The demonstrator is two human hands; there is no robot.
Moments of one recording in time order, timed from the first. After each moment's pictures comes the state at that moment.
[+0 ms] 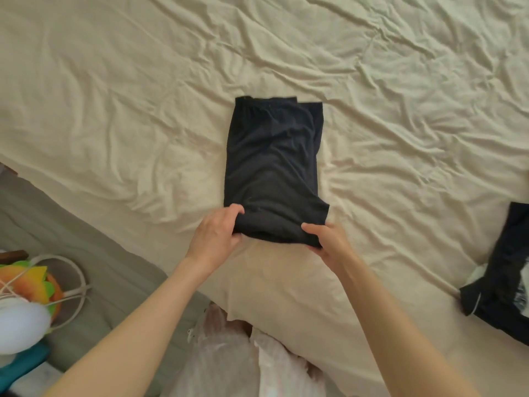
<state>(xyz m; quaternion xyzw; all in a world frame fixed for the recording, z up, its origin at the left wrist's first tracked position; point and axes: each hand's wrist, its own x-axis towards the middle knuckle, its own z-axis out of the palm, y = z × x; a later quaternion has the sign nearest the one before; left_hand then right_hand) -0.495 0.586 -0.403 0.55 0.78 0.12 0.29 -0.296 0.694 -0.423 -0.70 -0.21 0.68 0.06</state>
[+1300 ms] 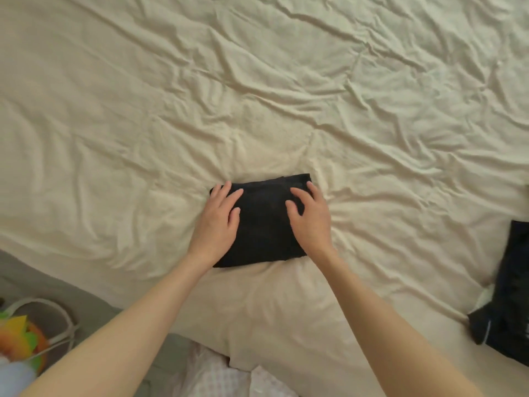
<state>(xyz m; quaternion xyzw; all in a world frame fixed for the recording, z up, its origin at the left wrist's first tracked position) -0.538 0.689 -0.444 0.49 0.78 0.18 0.35 -0.370 0.767 -0.442 -0.64 -0.66 0.38 0.06</state>
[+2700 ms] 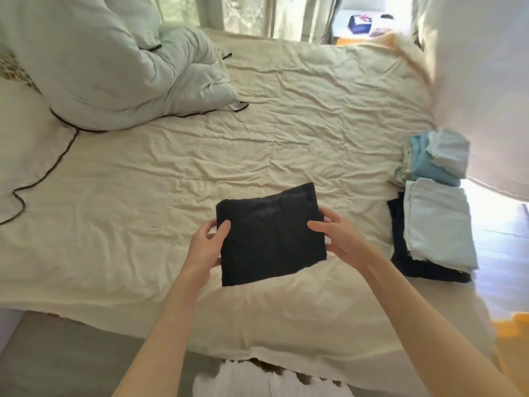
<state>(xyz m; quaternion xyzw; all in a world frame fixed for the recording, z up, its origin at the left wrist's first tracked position) -0.492 0.632 -0.169 0.24 0.70 0.39 0.54 -0.245 0.689 -0.163 -0.56 -0.38 0.70 0.25</state>
